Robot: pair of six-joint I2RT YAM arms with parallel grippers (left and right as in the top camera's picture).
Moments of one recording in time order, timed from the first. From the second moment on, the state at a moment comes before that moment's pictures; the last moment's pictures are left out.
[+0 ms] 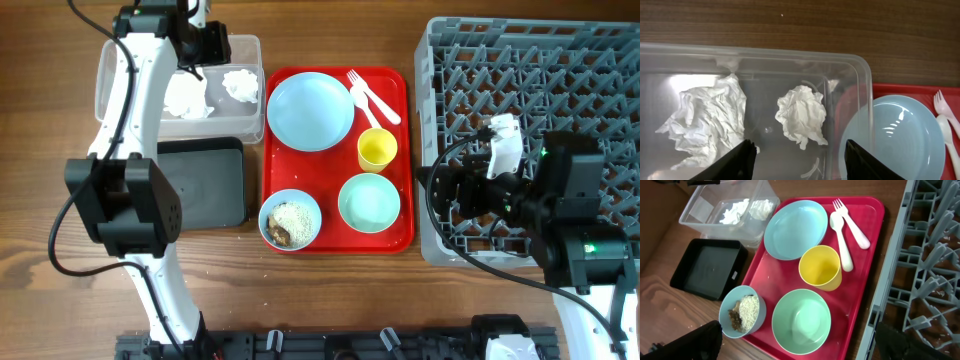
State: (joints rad) left arm -0.04 2.13 2.01 -0.95 0.13 -0.12; right arm 0.02 0.93 0.97 -0.83 -0.53 0.04
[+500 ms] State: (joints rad) left arm -0.07 2.13 2.01 -1.04 0.15 -0.13; right arm 0.02 0.93 0.97 -0.83 -0.53 0.04
